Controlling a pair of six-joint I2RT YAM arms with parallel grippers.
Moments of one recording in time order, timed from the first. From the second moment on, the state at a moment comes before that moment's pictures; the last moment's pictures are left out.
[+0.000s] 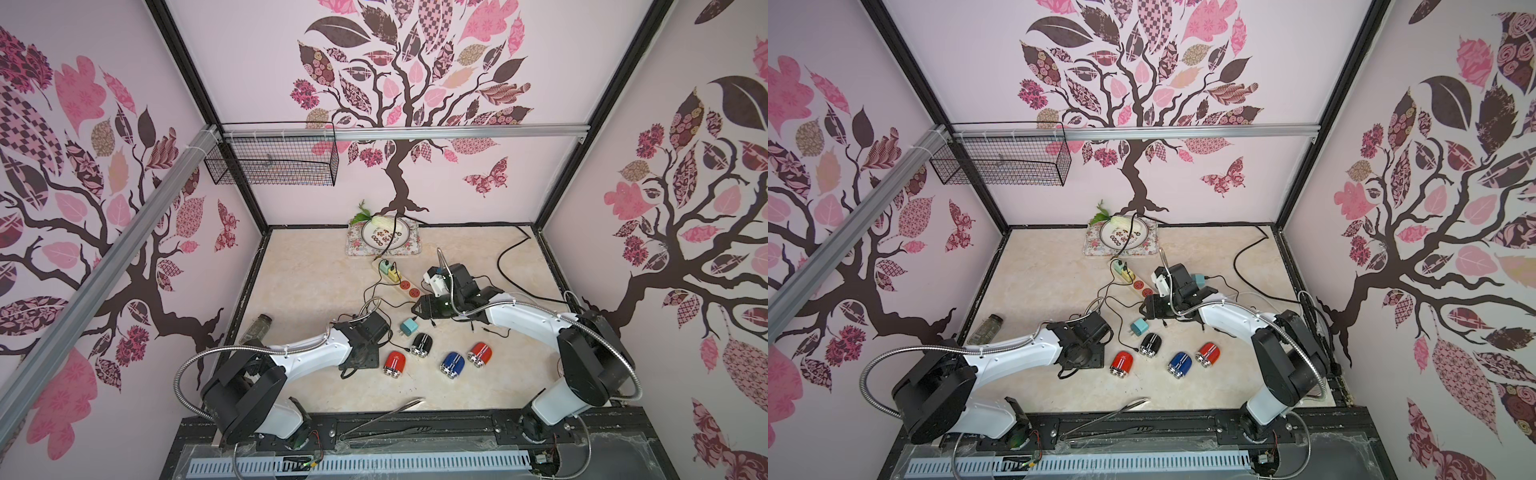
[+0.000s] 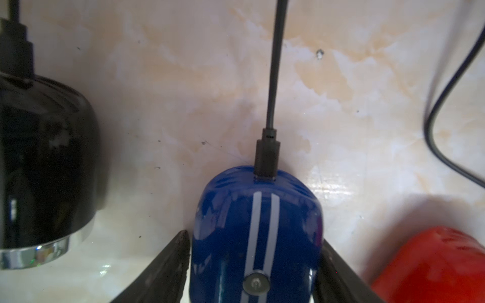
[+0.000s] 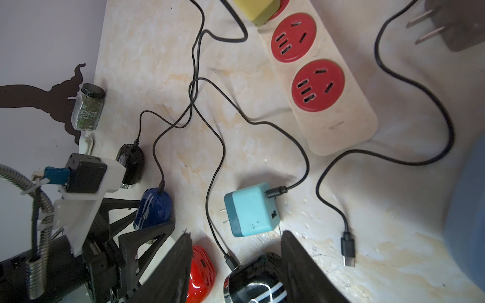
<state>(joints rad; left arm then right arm) -0.80 1.44 0.71 -0.67 -0.17 -0.81 0.58 1.59 0.96 -0.23 -0.38 0.50</state>
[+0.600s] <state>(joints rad) -0.81 1.48 0.74 -0.67 -0.22 -0.77 0.58 1.60 0.96 -0.22 -0.38 0.50</state>
